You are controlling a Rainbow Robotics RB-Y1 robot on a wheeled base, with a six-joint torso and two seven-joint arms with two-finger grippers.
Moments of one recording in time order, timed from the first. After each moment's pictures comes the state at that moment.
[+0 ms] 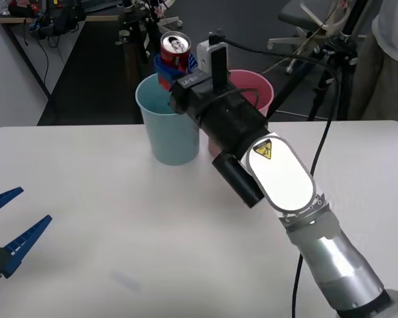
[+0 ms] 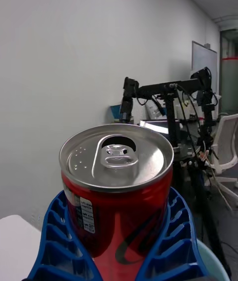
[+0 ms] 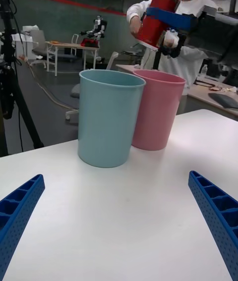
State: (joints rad) right arm -0.52 -0.08 0.32 -1.56 1.83 -0.17 -0.54; left arm 0.35 0.40 0.52 -1.66 -0.96 -1.22 0.00
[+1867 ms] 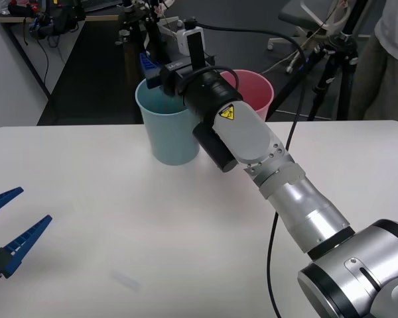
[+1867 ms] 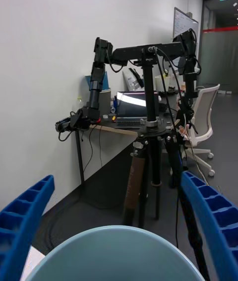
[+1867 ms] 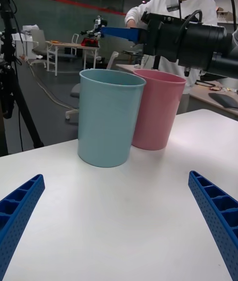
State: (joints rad) right arm -0.83 -0.02 0.27 -1.08 1.84 -0.08 -0.53; left arm 0.35 0.40 0.52 -1.66 -0.96 -1.22 0.00
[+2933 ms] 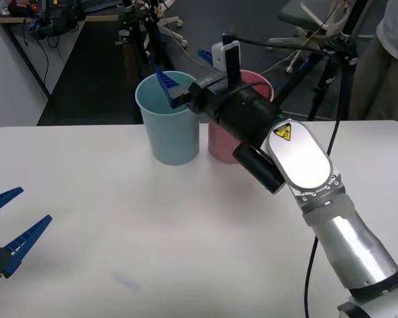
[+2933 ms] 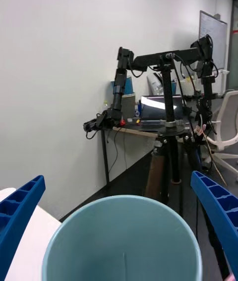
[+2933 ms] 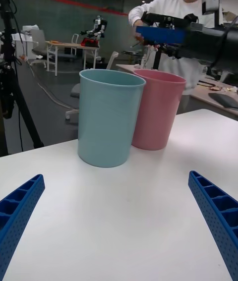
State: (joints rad) right arm -0.56 -0.16 0.25 -1.48 1.73 -0.31 -0.52; left arm 0.35 0.40 0.52 -1.66 -0.96 -1.22 0.00
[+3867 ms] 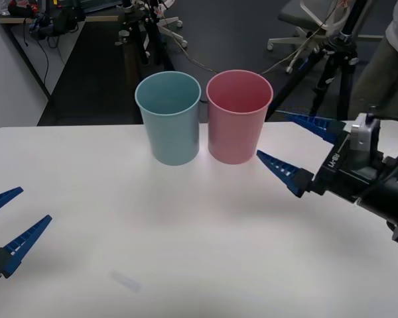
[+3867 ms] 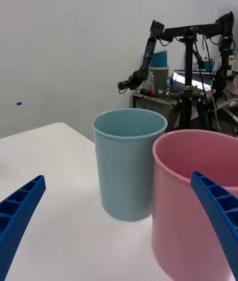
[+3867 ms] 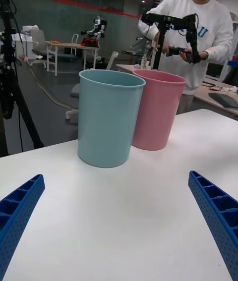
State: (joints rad) right arm 0.01 -0.47 -0.14 -1.90 1.28 -0.90 -0.25; left arm 0.35 0.40 0.52 -1.66 -0.96 -1.22 0.00
